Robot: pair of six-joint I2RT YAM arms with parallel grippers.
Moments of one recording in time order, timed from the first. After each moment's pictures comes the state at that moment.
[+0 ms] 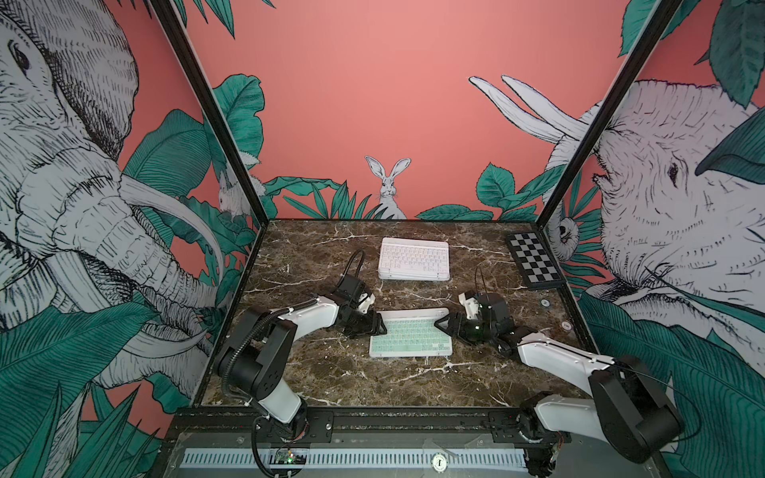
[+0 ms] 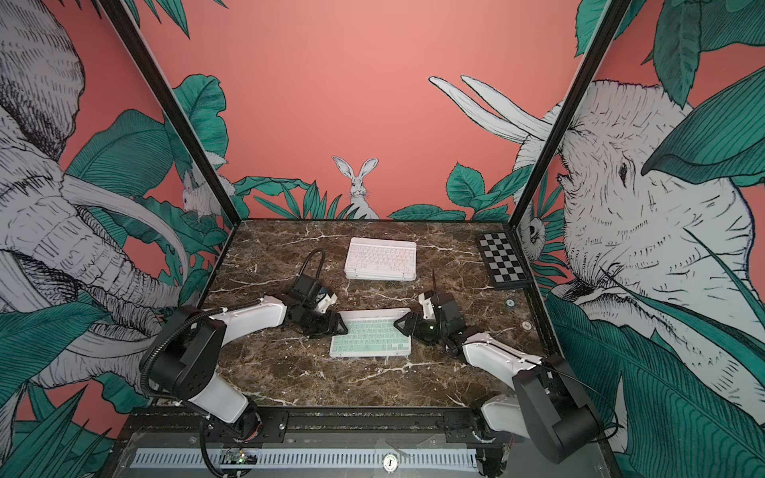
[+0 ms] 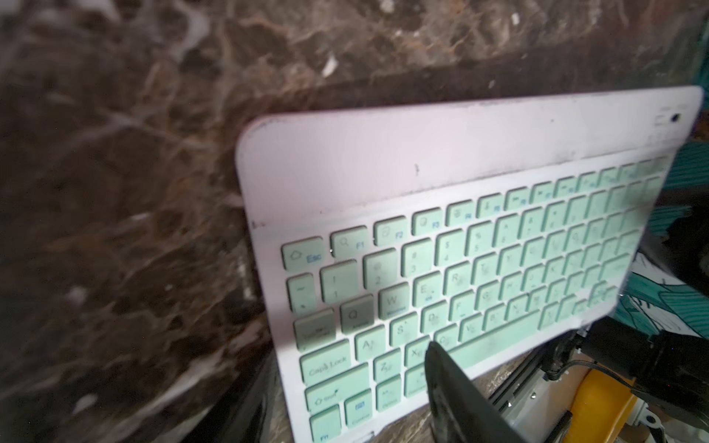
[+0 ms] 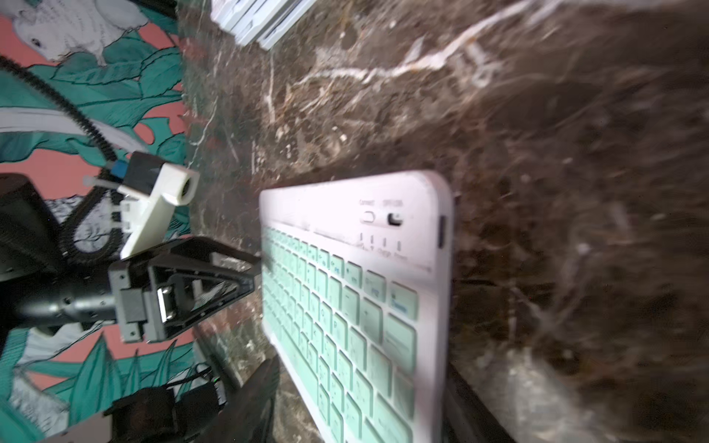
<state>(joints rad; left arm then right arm) -0.52 1.63 0.80 -0.40 0.51 -0.43 0.47 1.26 0.45 0.07 -0.54 0.81</state>
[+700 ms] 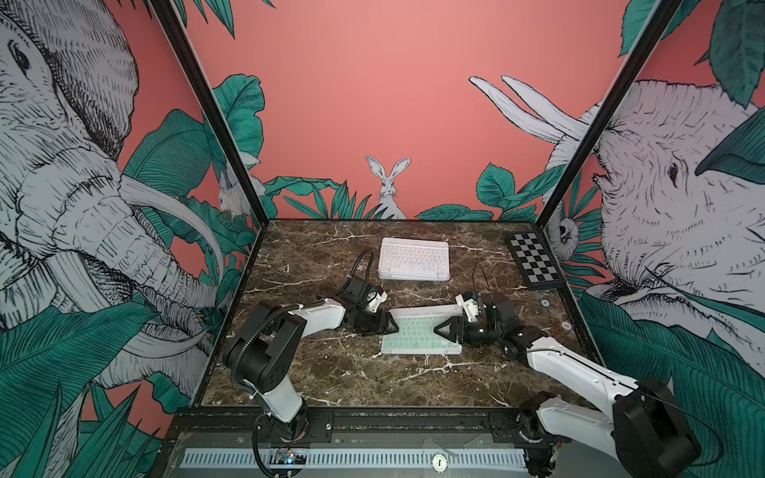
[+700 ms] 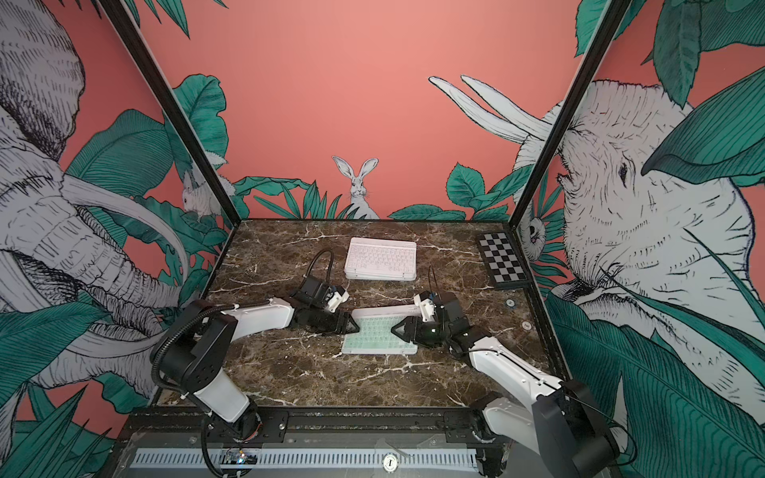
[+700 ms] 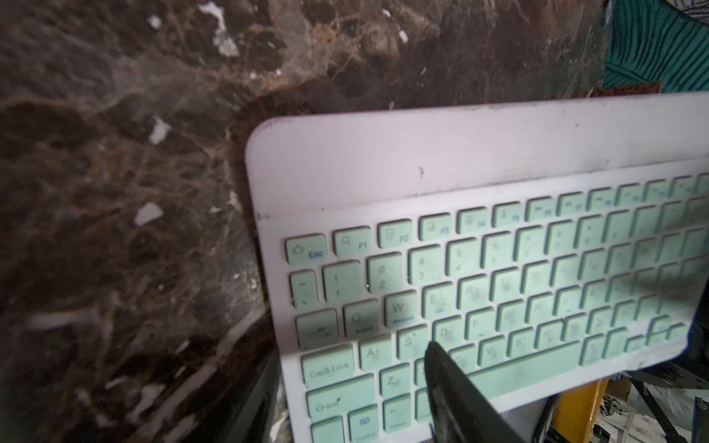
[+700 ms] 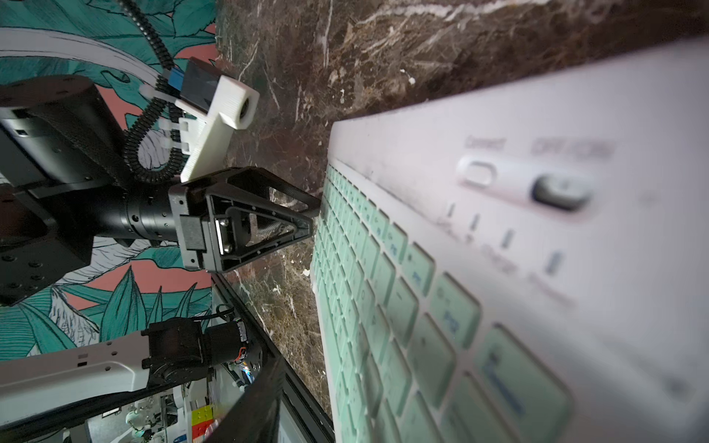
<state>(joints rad) -0.56 1.66 0.79 -0.25 0.58 -0.42 0.47 1.12 0.49 -0.15 -0.60 0.71</state>
